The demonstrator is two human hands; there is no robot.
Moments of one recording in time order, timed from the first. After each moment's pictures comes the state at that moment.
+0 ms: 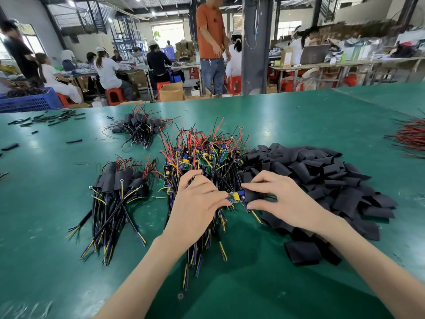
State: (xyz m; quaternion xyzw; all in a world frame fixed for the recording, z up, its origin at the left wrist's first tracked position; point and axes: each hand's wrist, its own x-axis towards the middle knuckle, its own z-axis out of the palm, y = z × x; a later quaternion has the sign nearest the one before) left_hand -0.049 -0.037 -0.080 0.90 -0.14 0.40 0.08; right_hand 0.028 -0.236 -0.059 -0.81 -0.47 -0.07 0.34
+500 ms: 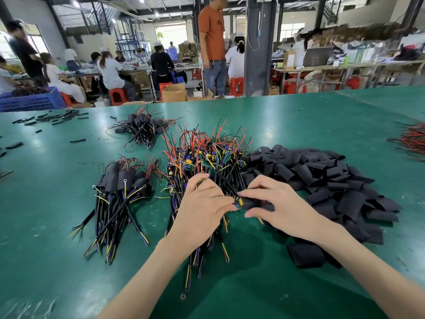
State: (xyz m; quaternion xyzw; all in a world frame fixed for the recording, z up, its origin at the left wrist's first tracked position) left_hand -0.049 -0.040 -0.083 0.91 -0.15 0.39 0.05; right_hand 0.019 -0.230 -0.063 -0.80 -0.51 -0.10 0.32
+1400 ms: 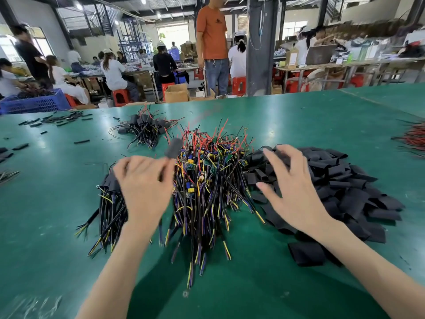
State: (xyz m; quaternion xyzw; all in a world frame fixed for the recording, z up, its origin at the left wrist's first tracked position) left_hand -0.063 0.028 -0.054 0.82 0.13 0.56 -0.02; right_hand 0.030 -0.234 -0.069 -0.85 -0.35 -0.31 0.26
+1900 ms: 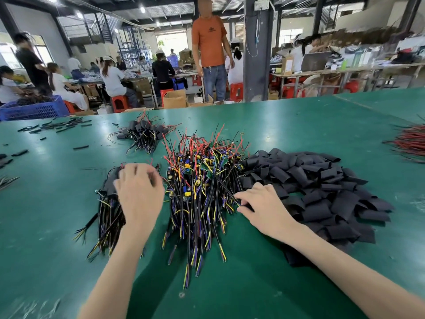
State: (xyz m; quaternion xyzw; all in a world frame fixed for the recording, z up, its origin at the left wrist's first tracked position) left_hand -0.057 0.037 -0.063 0.85 0.29 0.44 0.08; right_hand 0.035 -0.204 -0.099 -0.89 -0.41 -0.14 0.15
